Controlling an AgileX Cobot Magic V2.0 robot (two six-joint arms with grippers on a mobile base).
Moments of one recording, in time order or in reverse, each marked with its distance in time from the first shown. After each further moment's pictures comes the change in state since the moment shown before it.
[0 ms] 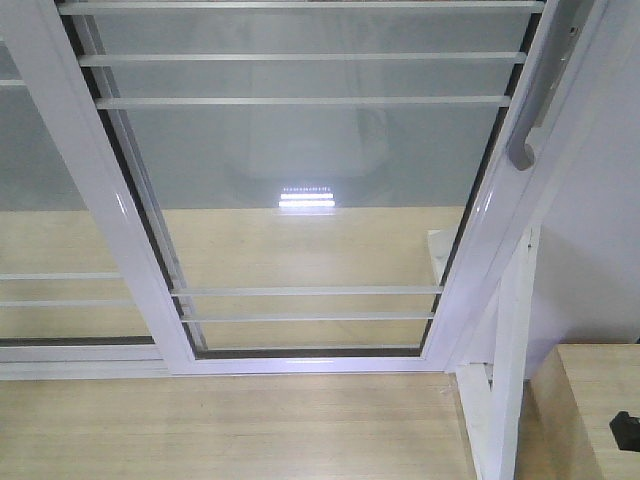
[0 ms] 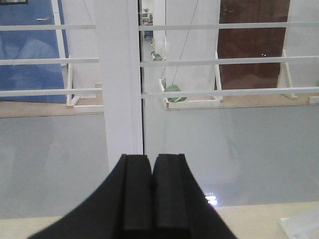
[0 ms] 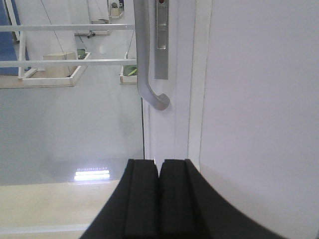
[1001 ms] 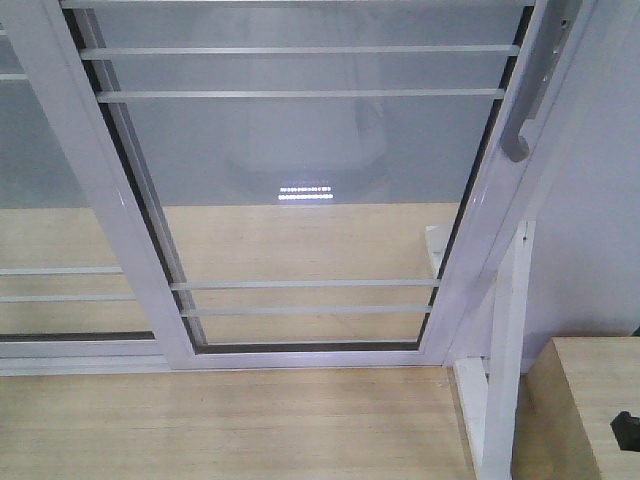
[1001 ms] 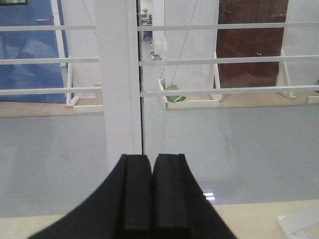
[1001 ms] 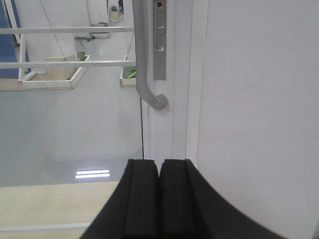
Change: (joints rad) left arm 0.002 0.000 0.000 0.000 -0.002 0.000; right arm 0.000 -0.008 -0.001 0.000 -0.001 0.001
